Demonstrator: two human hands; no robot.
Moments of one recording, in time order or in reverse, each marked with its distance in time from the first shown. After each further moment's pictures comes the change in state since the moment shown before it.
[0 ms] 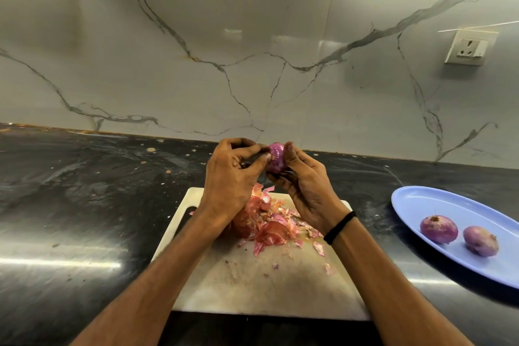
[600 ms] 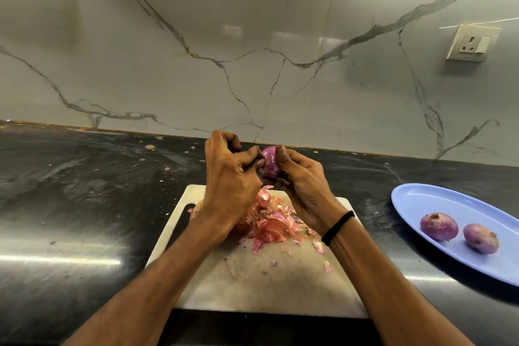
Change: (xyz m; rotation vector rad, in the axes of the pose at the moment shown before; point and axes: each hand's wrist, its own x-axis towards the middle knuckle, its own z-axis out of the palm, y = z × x) left_hand -0.006 -0.010 0.011 0.251 0.182 0.170; right_hand -0.002 0.007 -0.001 -0.197 -0.006 -0.003
